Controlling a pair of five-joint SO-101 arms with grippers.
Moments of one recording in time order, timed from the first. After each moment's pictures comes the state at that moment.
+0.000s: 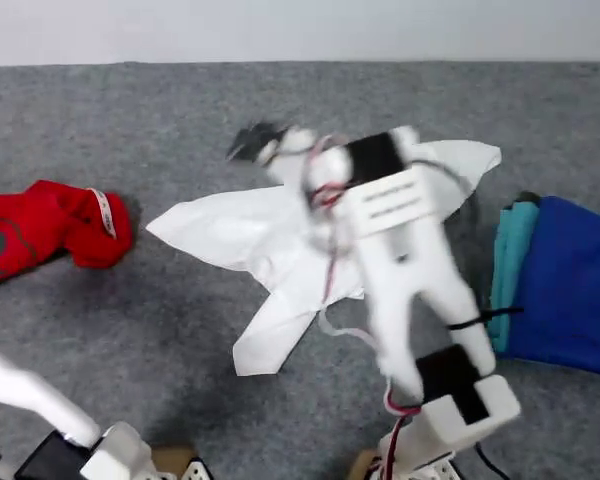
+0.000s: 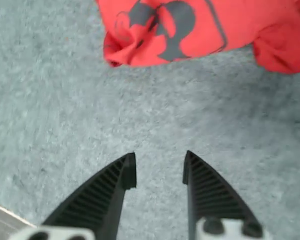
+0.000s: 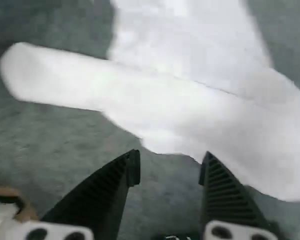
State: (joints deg) left arm -58.4 -17.5 7.6 88.9 -26.2; right arm -29.5 4.8 -16.3 100.5 43.6
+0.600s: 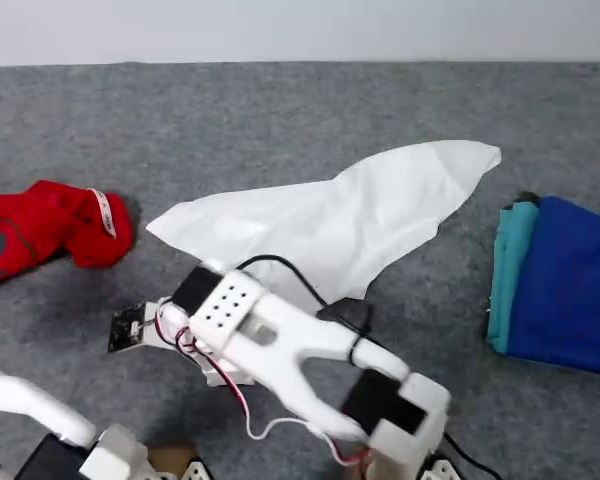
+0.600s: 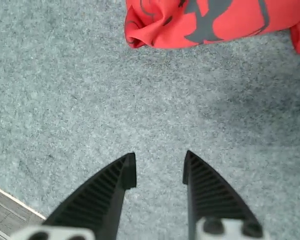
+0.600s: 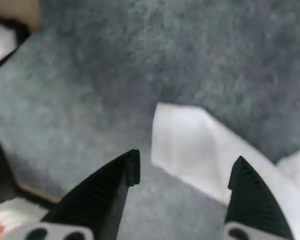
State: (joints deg) left arm -63.2 -17.5 11.7 84.9 -28.9; right arm -60.0 15.7 2.6 87.1 34.5
